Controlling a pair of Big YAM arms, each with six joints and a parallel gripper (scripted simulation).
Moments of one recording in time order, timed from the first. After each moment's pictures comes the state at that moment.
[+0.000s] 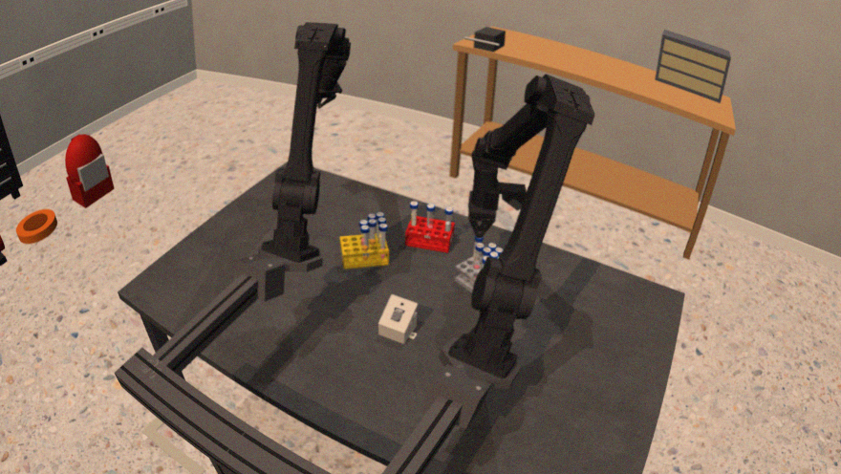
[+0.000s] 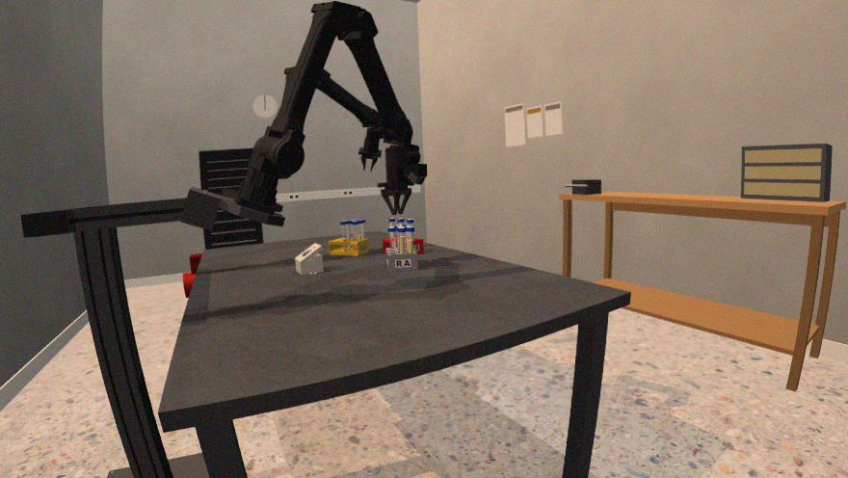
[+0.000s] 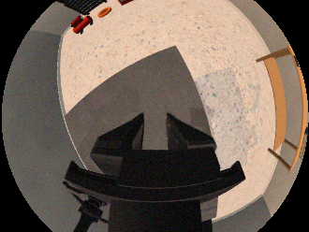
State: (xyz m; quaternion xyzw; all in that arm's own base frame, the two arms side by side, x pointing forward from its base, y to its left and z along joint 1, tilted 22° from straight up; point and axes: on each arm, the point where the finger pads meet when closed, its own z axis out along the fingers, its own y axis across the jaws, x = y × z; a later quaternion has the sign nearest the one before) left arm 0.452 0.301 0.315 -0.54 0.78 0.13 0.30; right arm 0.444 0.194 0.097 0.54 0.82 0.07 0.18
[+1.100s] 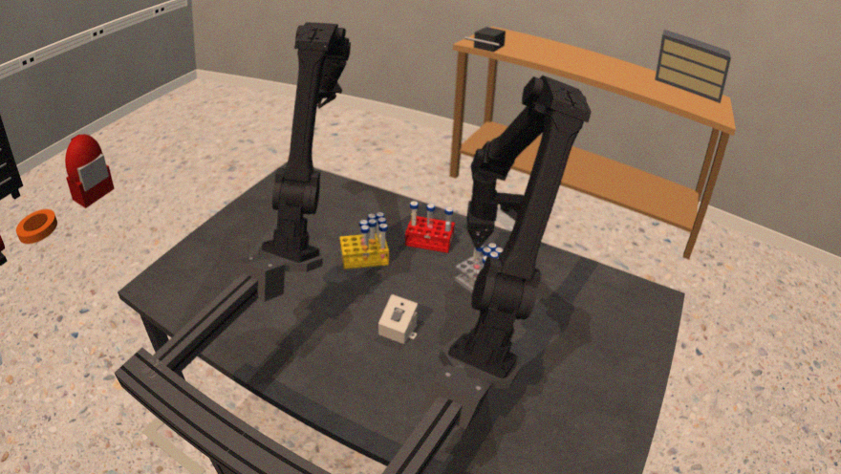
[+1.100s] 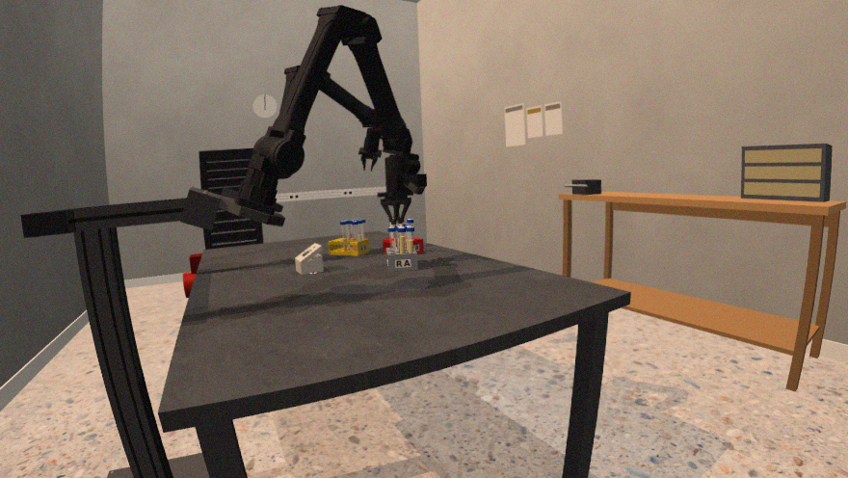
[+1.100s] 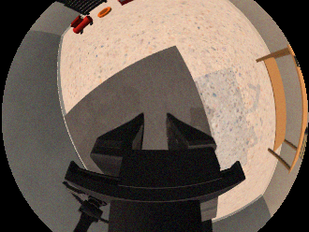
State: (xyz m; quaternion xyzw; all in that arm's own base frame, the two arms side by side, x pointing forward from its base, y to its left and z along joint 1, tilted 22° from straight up) left arm 0.452 0.301 0.315 -0.54 0.78 0.13 0.30; right arm 0.452 0.191 0.069 0.54 0.82 0.07 0.18
